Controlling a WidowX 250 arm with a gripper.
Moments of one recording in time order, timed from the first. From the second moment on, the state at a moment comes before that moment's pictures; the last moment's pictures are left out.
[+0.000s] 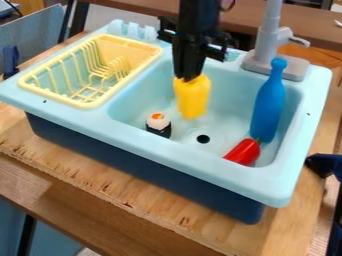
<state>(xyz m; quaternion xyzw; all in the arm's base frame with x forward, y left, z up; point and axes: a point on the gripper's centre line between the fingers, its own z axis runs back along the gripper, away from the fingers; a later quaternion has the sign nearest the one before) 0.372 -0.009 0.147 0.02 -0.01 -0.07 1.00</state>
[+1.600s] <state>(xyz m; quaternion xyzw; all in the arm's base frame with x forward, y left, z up) 0.394 -0.035 0.132 0.03 -0.03 -0.08 1.00</state>
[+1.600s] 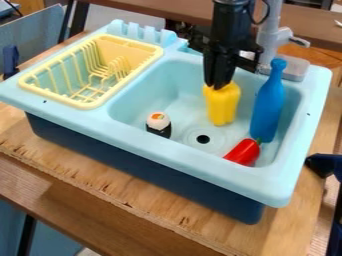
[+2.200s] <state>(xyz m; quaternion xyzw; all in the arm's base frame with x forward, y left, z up) 0.387 -0.009 0.131 -0.01 -0.01 -0.06 1.00</state>
